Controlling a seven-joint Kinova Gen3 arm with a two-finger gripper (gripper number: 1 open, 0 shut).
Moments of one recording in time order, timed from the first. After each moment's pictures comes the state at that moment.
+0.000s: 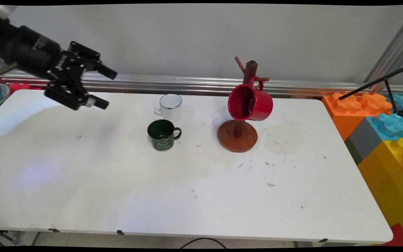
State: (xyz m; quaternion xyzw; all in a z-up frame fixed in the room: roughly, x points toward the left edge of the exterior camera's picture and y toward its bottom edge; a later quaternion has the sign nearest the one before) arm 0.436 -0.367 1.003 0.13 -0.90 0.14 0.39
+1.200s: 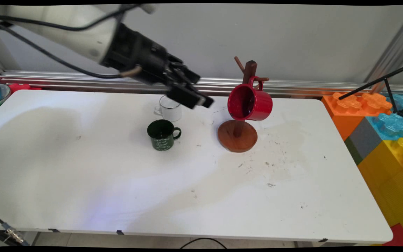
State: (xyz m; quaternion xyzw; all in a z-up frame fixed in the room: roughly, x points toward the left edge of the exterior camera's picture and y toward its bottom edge) arm 0.238 -0.409 0.992 0.27 -0.86 0.13 0.41
